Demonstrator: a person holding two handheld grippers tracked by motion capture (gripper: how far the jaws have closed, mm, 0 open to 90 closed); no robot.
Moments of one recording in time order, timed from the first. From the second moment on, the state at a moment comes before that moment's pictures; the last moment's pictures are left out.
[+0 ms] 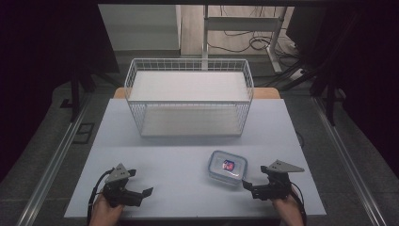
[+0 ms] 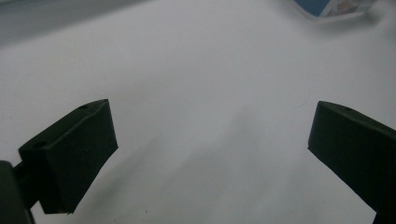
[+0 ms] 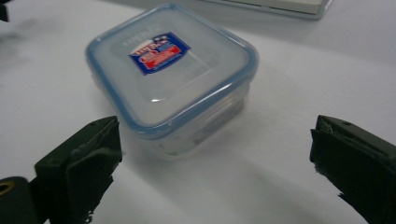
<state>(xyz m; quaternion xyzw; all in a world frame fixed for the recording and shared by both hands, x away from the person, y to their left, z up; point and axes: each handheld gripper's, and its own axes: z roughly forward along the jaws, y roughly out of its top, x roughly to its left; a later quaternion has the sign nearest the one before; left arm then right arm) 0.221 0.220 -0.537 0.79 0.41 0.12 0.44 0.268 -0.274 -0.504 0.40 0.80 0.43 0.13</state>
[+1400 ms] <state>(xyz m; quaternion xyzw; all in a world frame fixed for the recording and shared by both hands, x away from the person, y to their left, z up) 0.222 0.226 -0.539 0.78 0.42 0.11 0.45 0.288 -0.277 -0.484 0.42 0.81 0.39 0.15</state>
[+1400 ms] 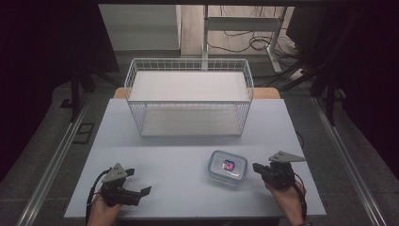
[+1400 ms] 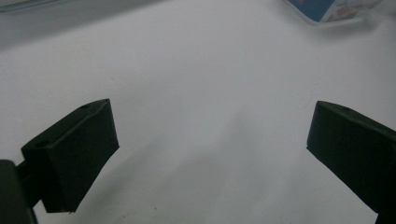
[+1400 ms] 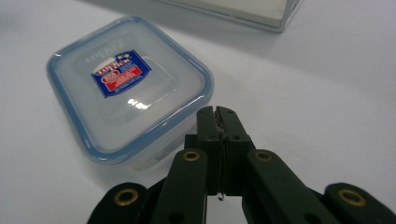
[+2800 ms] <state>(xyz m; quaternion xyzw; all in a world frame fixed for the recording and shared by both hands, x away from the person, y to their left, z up) 0.223 0.227 -0.541 0.78 0.43 0.10 0.44 0.332 -0.170 -0.515 0.38 0.85 0.37 0.06</state>
